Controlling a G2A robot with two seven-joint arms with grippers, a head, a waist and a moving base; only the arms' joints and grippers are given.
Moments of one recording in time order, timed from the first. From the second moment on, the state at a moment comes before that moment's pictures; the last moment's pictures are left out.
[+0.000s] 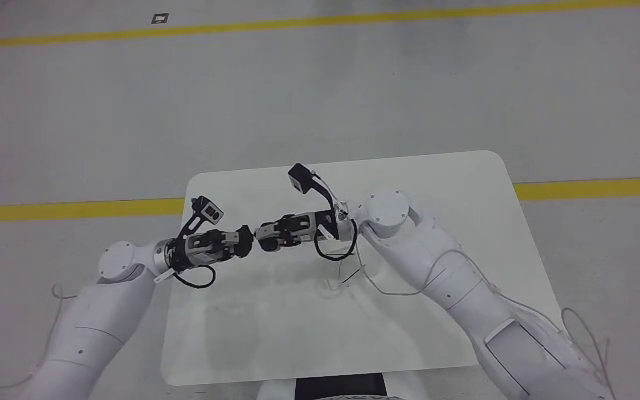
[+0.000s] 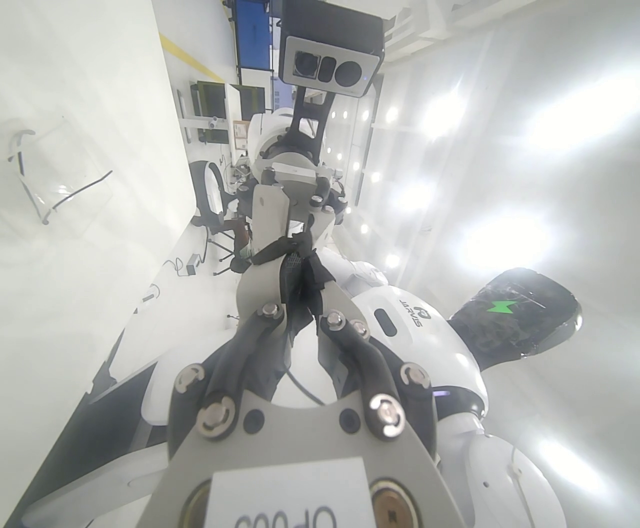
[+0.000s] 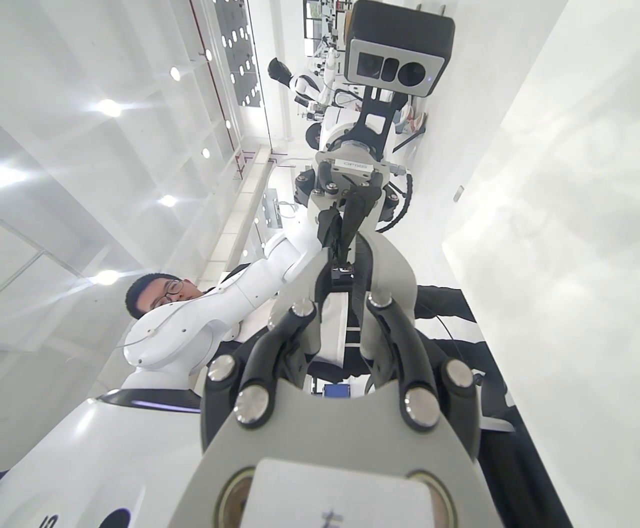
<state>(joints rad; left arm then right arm) 1.28 -0.85 -1.18 -1.28 -0.97 -0.29 -1.39 -0.90 -1.42 0.80 -1.21 0.35 -0.07 1.05</state>
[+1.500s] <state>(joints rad) 1.38 -0.82 -1.31 -1.33 -0.91 -0.29 -1.34 -1.05 -1.30 0.96 -1.54 -0.21 0.22 1.06</state>
